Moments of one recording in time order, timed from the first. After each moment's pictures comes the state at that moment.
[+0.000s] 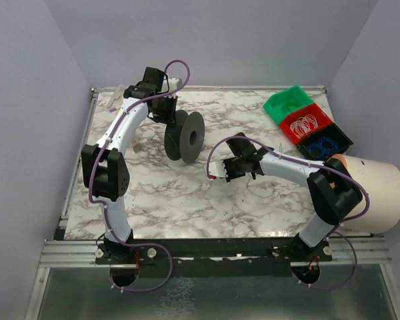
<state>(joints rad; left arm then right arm) -0.25 1.92 1.84 -0.89 0.31 0.00 0.65 1.67 1.00 -0.38 -0.24 -1.23</state>
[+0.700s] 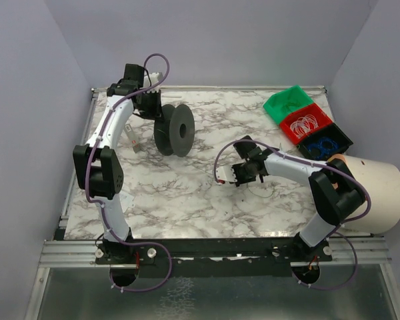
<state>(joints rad) -0.13 1.92 1.85 -0.89 0.39 -0.06 0.60 1.66 0.95 -0.51 -0.22 -1.27</state>
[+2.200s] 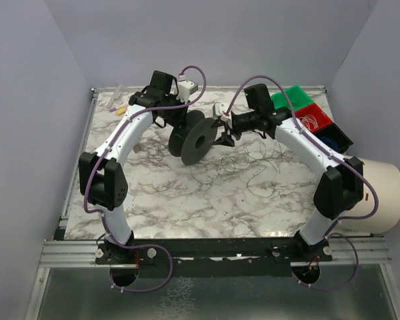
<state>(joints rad) -0.34 1.83 1.75 -0.78 0.36 0.18 0.49 1.70 1.51 -0.56 -0.87 -0.96</state>
